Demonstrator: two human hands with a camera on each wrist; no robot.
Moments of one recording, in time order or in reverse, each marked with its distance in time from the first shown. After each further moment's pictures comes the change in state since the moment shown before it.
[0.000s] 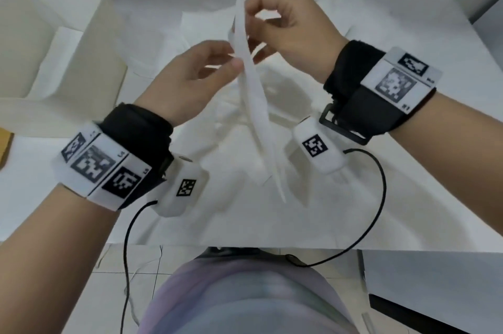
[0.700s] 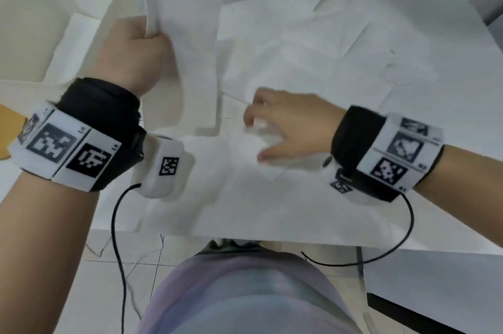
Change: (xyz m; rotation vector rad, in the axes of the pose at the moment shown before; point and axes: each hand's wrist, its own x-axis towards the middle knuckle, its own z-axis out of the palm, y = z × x) left_hand -0.002 -0.017 -0.052 -0.006 0.387 -0.135; right_hand -0.047 0.015 0.037 -0.940 -0.615 0.073
